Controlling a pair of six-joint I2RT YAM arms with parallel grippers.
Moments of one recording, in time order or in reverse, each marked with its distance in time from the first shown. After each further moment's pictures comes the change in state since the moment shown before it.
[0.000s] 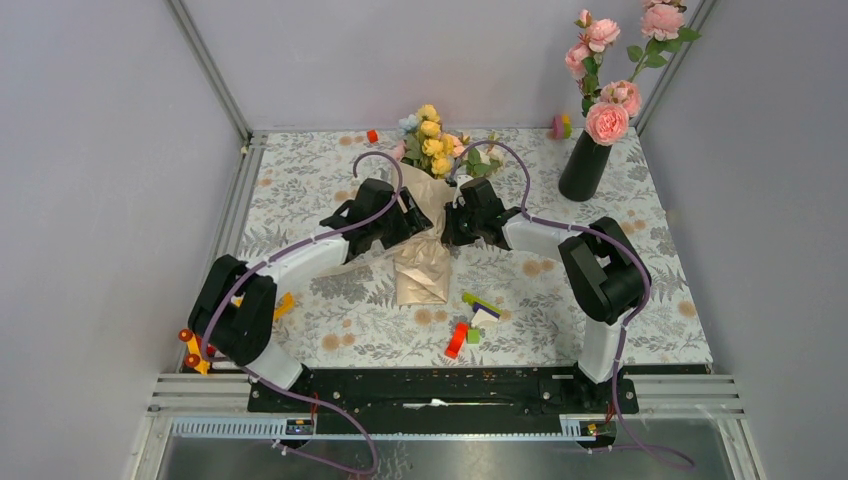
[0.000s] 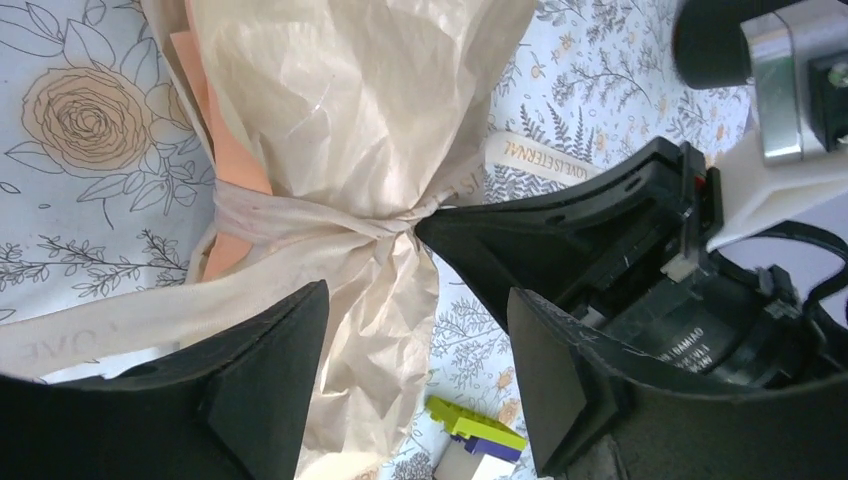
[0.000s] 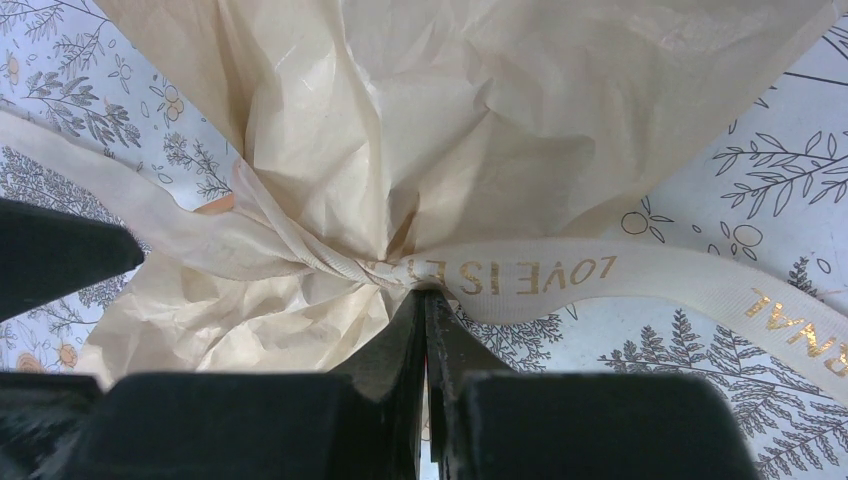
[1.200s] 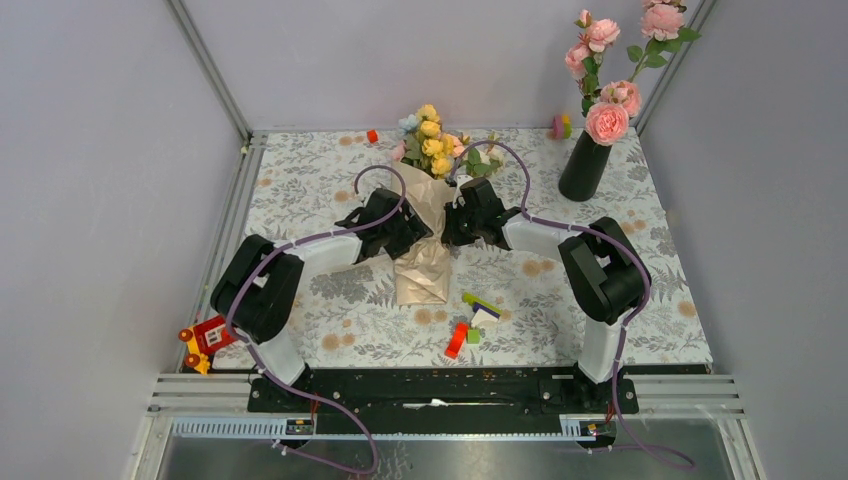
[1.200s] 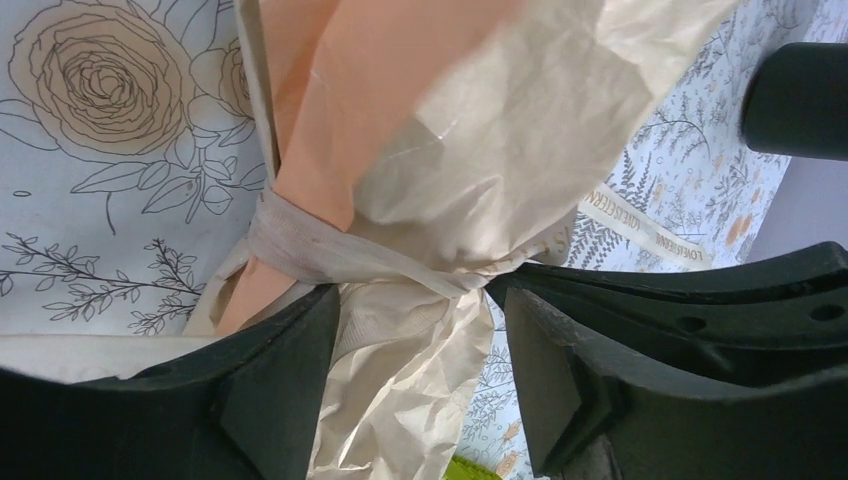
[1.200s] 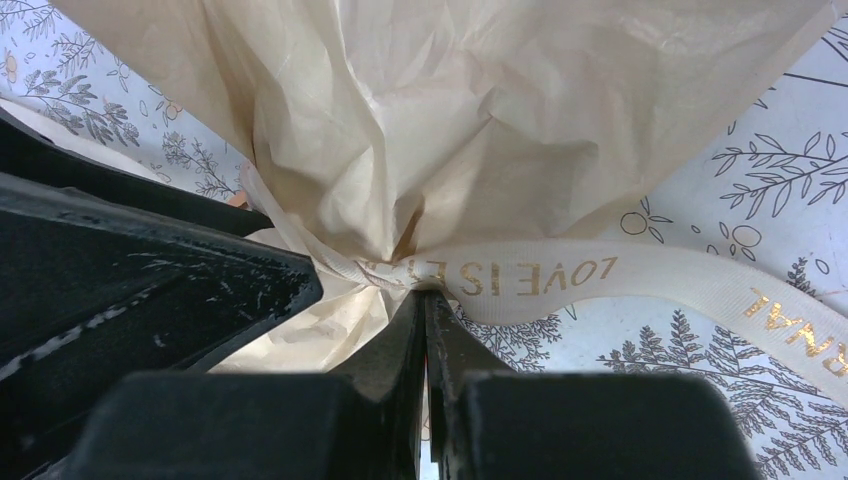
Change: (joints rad) left arm 0.002 0.157 -0.015 0.079 -0.033 -0.152; right arm 0.000 0.000 0.000 0.000 -0.001 -0.004
